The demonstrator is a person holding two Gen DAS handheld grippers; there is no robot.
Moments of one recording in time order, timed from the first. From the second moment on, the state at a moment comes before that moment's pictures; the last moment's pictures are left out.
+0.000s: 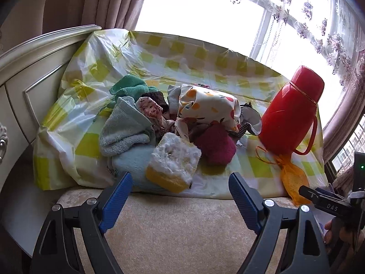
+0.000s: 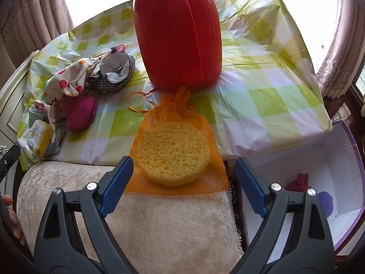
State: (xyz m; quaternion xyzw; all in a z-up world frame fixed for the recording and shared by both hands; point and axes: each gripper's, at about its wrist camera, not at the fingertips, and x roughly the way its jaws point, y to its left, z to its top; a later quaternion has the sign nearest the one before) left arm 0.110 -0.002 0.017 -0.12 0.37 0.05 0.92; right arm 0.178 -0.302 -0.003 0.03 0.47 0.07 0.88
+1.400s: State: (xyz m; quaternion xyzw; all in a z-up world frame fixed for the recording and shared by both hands) left arm 0.134 -0.018 0.006 -0.02 0.35 0.11 0.93; right arm 0.186 -0.279 -0.024 0.00 0.46 0.07 0.88
